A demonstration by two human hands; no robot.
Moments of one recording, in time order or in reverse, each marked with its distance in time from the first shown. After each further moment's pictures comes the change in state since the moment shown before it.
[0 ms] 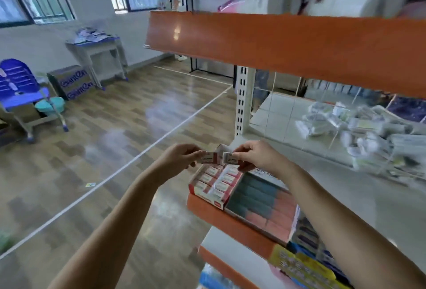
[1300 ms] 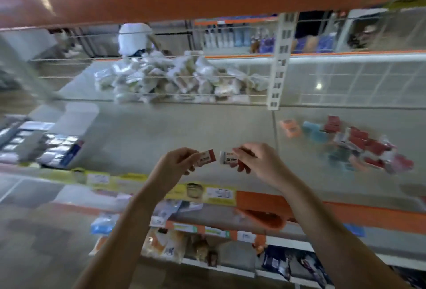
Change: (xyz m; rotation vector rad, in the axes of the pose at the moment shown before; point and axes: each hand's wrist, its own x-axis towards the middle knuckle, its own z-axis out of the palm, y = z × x) left_hand -0.194 0.358 0.556 -0.184 -0.204 0.083; right_hand -0.570 0.310 -0.323 0.058 0.396 -0.013
